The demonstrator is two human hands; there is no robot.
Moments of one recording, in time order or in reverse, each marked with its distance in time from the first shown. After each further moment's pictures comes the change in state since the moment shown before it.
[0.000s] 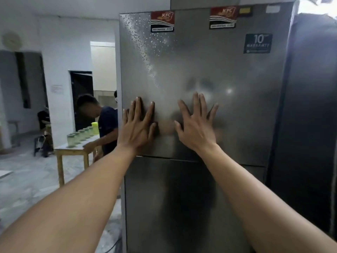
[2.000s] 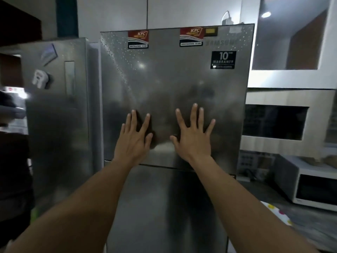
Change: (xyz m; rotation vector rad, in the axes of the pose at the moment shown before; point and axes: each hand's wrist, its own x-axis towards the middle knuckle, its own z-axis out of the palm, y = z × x) left_hand 0.244 0.136 0.344 -1.120 -0.008 0.678; right_hand 0.068 0.082 0.160 -1.005 -0.279 0.793
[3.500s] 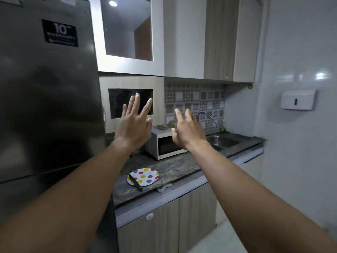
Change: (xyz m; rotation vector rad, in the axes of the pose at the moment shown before) left_hand 0.001 0.330 0.008 -0.679 -0.003 0.580; right_hand -0.160 0.209 -0.171 -0.380 -0.164 0.679
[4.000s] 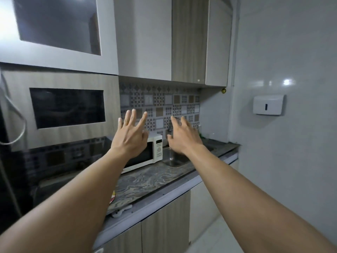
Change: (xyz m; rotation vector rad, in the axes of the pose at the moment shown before) left_hand 0.118 0.145 0.206 -0.040 -0.191 0.015; right_hand 0.097 0.238 0.026 -0.092 -0.086 0.096
